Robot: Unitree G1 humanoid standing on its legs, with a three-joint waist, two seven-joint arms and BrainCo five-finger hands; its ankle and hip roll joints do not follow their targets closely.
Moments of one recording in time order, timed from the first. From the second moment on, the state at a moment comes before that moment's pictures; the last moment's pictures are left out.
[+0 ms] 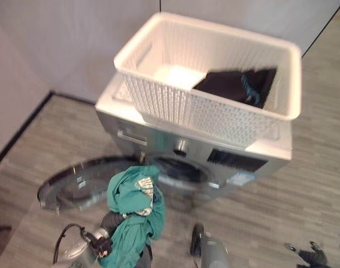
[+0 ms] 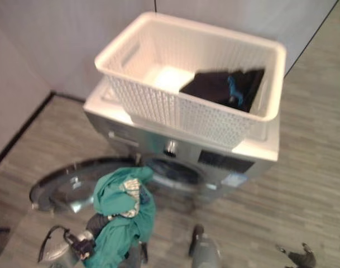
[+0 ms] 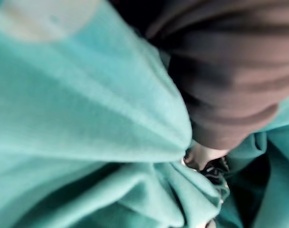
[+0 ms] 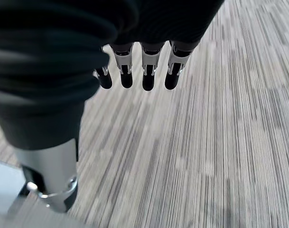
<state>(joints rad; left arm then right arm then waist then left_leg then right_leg) 0.24 0.64 -0.38 0.13 -0.95 -0.04 -0.35 0.08 -0.53 -0.11 1.03 0.21 -0.16 -0.15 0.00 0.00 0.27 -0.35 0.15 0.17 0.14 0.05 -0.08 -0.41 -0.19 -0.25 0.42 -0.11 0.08</state>
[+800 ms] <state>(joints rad) -0.58 0.16 -0.36 0.84 -0.77 -0.19 0.13 -0.05 -0.44 0.20 0.82 0.17 -0.17 -0.19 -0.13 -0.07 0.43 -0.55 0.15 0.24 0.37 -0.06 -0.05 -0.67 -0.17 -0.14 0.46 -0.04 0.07</state>
